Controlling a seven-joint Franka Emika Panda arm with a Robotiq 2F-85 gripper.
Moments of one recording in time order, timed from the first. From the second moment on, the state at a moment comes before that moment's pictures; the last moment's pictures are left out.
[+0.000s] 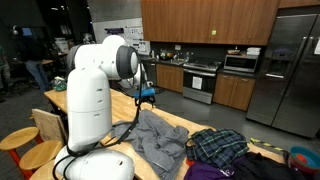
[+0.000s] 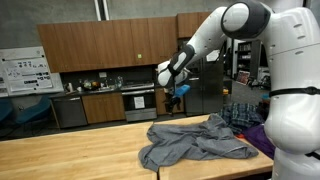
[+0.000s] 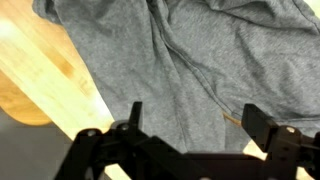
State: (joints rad) arm 0.21 0.25 0.18 -2.00 -0.24 2.18 -0.15
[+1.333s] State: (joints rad) arm 0.28 0.37 0.23 -1.93 -0.34 2.43 -0.31
